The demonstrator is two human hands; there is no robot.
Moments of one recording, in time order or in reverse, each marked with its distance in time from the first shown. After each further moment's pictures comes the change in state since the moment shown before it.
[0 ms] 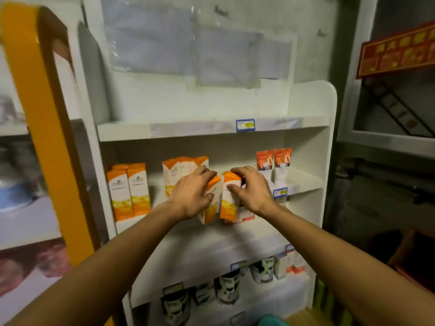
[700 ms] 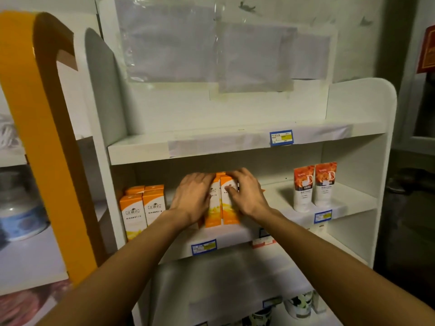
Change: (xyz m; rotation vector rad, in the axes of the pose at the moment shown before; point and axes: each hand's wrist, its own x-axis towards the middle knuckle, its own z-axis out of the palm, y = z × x) left_hand 0.057 -0.090 0.010 0.183 0.079 -0.069; right_hand 0.103 -0.016 0.089 0.047 -0.051 -0.026
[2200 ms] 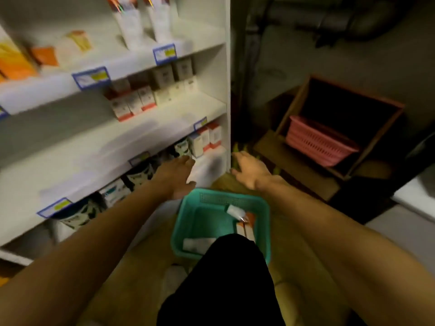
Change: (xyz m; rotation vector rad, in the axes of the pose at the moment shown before) left_hand -0.171 0.292 0.229 -0.112 -0.718 0.402; right_hand -0.398 0.269 -0.086 -0.360 -0.469 0.705
